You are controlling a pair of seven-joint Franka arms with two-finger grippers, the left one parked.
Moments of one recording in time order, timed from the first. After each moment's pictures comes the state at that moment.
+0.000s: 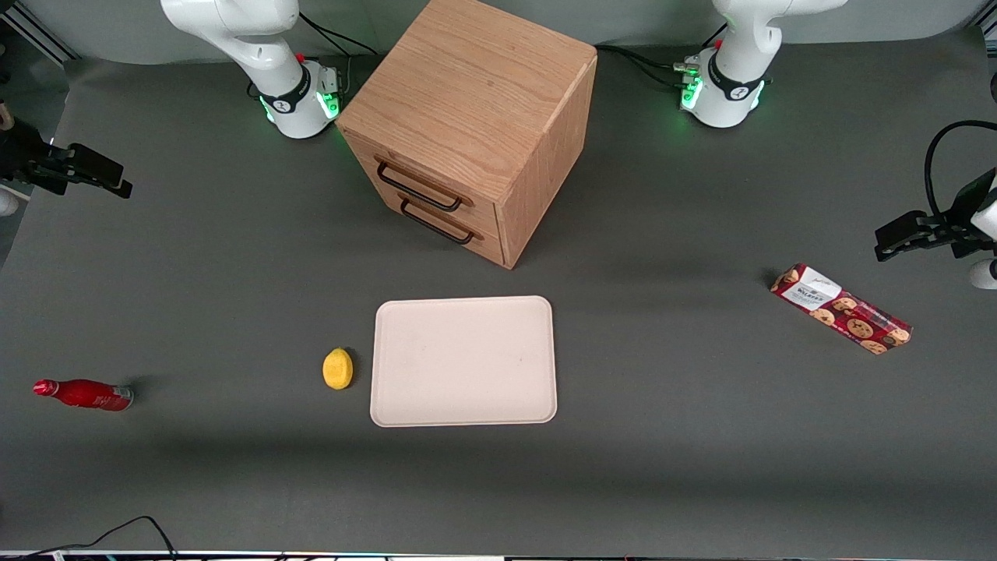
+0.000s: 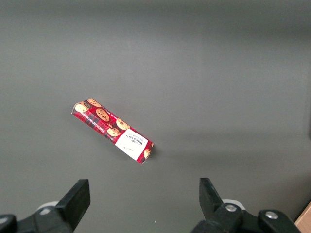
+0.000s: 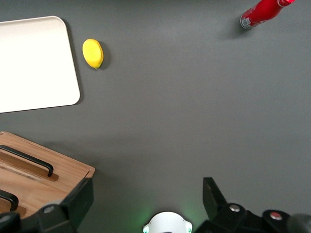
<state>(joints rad) -0.04 -0.09 0.01 -1.61 0.00 1.43 0.07</state>
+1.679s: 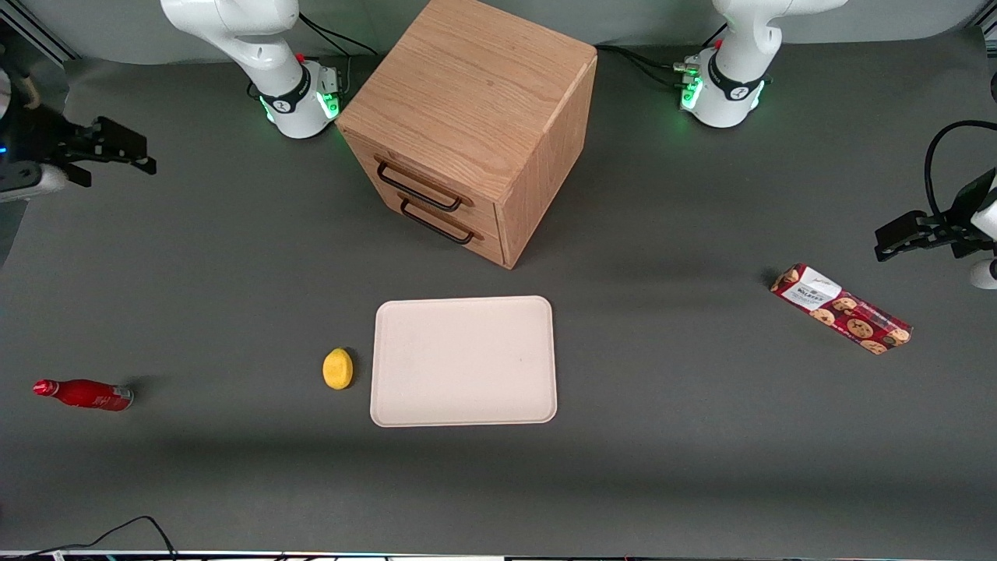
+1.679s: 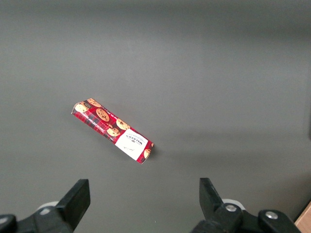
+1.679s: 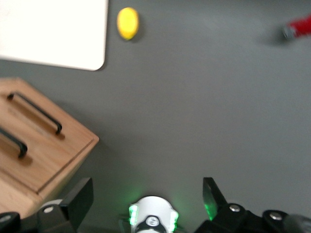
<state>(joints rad) -0.04 -0.10 0.08 -1.59 0.04 1.35 -0.20</state>
